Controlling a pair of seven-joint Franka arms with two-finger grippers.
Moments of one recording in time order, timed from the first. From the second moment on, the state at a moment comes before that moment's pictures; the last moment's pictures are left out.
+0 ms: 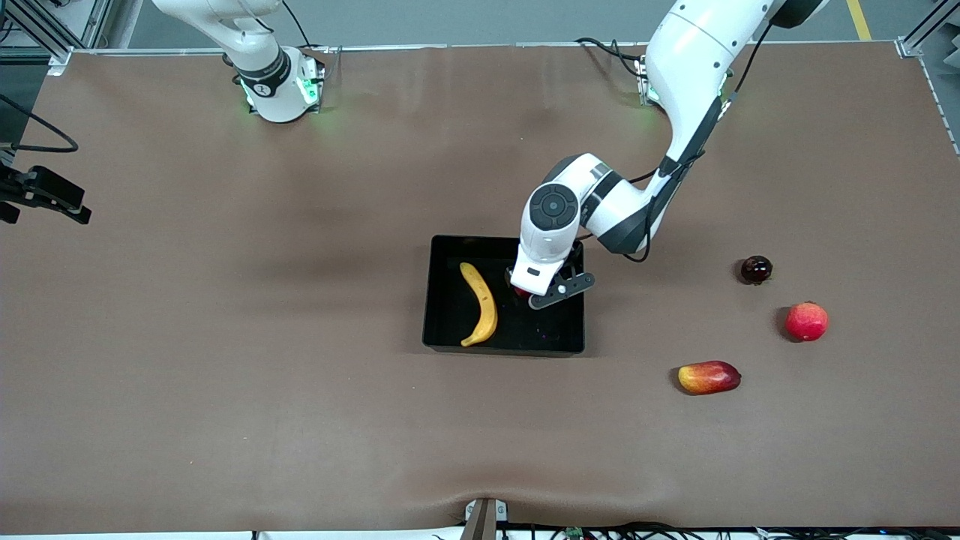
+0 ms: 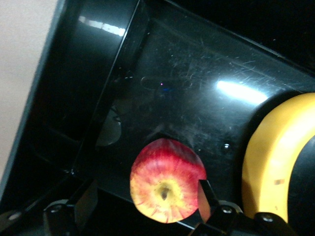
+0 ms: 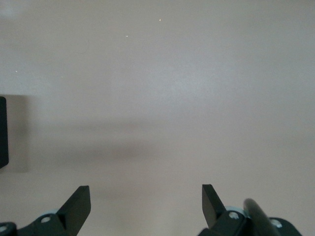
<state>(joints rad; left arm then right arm) -0.44 0.63 -0.26 -1.68 0.18 2.26 -1.16 0.02 0.06 -0.08 -1.46 -0.02 1.55 -0.05</state>
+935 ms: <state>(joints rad) -0.46 0.69 -0.26 -1.67 0.18 2.34 -1.16 0.03 0.10 -0.08 -1.46 -0.02 1.55 -0.05</state>
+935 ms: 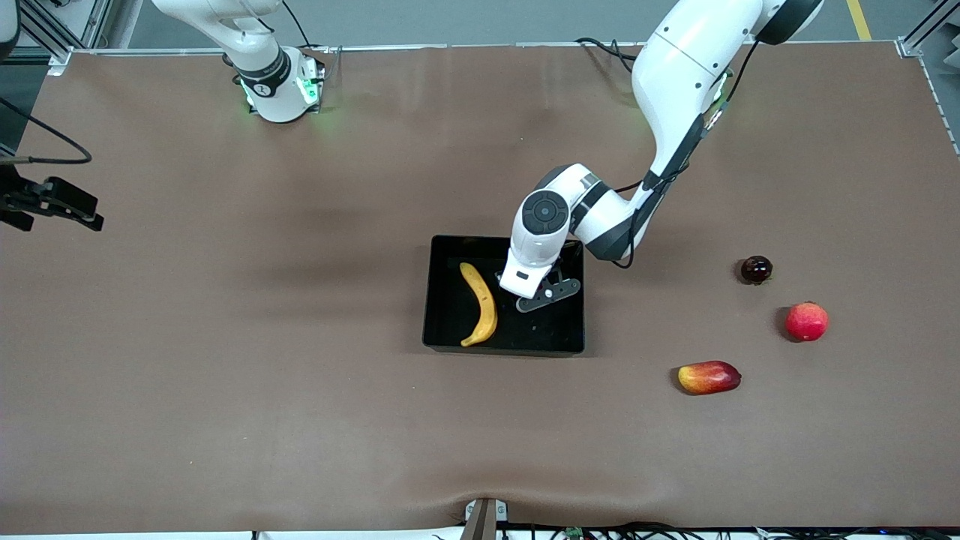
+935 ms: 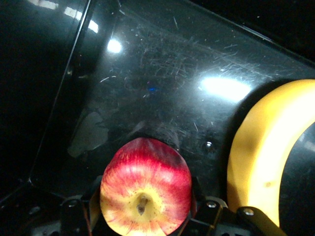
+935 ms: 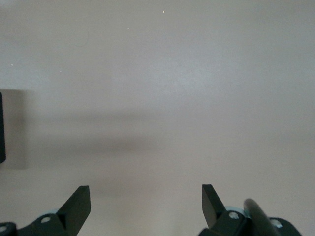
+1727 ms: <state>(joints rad) -0.34 0.44 -0.25 -1.52 0.23 1.97 -0.95 0.06 0.21 -0.08 -1.46 -0.02 1.55 -0.05</state>
